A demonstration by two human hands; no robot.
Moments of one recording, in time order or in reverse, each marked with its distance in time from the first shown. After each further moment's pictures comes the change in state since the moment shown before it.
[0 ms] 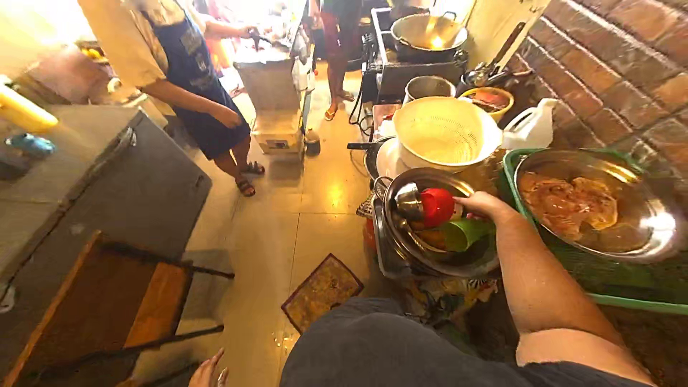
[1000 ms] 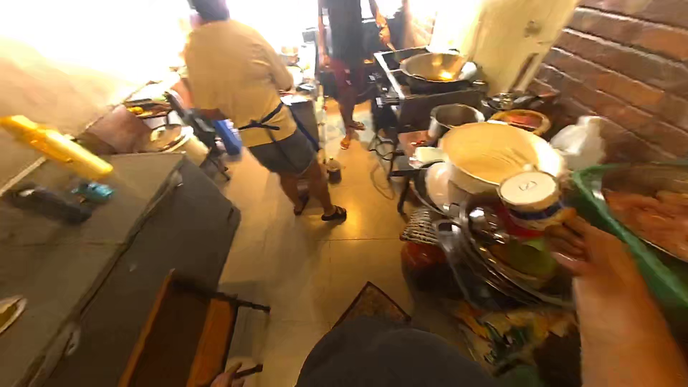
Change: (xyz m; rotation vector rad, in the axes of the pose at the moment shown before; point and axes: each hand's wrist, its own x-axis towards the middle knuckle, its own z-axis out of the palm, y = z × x) left_hand 0.159 -0.173 -0.120 0.041 -0.112 0.008; right_hand -0.171 -0.087 0.066 1.528 0.205 -0.408
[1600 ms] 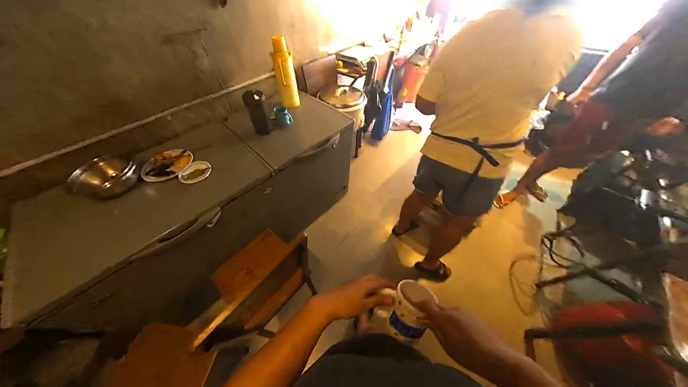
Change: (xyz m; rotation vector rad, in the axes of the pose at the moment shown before) left_hand 0.177 0.067 -0.178 -0.445 -0.015 0.644; right_hand -0.117 0.218 0.506 -1.615 -1.692 -0.611
